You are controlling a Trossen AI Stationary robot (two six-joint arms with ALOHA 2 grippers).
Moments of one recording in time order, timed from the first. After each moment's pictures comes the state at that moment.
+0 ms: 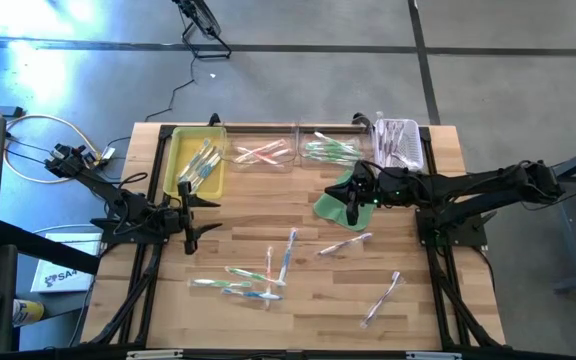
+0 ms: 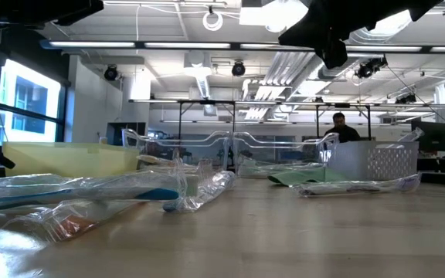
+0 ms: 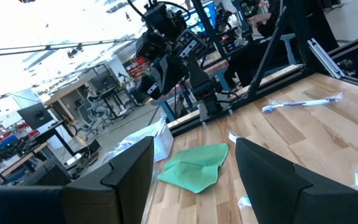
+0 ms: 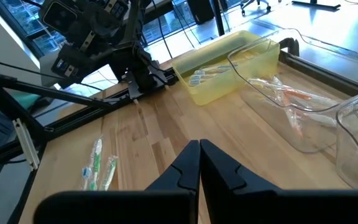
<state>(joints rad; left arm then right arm) -0.56 0.42 0.23 0.33 -0.65 0.55 0.00 1.07 0.67 0.12 0.18 0.42</state>
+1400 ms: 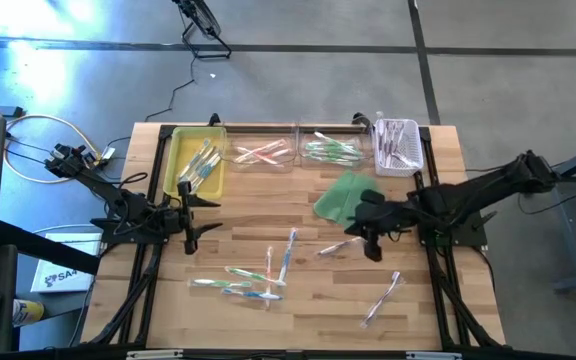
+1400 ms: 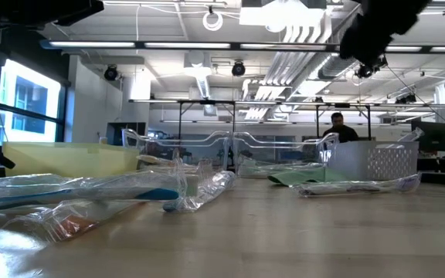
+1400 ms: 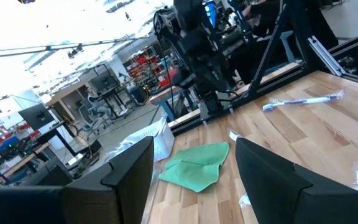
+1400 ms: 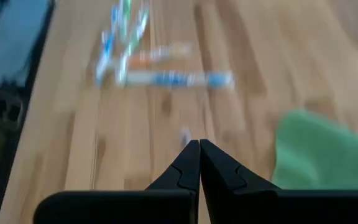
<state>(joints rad) -0.56 0.42 0.23 0.33 -0.65 0.56 0.29 1.07 0.79 -0.48 0.14 0.41</state>
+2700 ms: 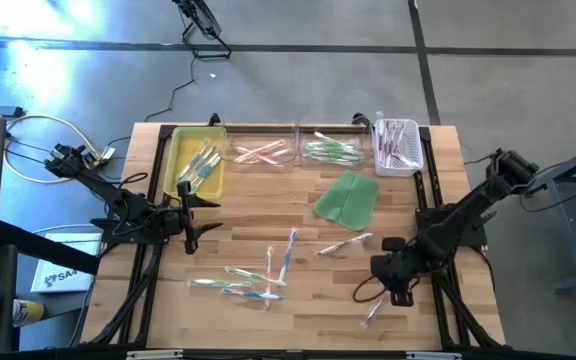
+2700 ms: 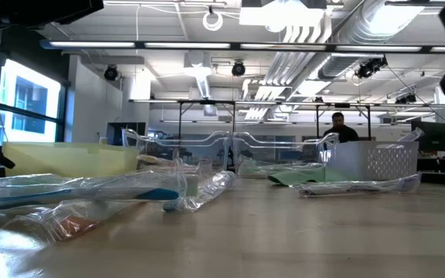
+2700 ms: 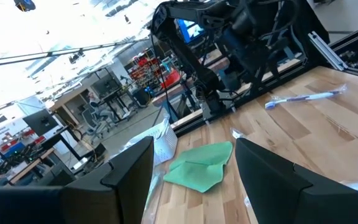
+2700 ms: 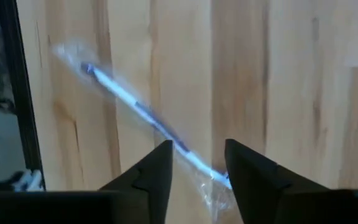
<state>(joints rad) -0.56 0.42 0.23 0.33 -0.65 0.60 0.72 1.33 0.78 -0.71 -0.06 0.79</state>
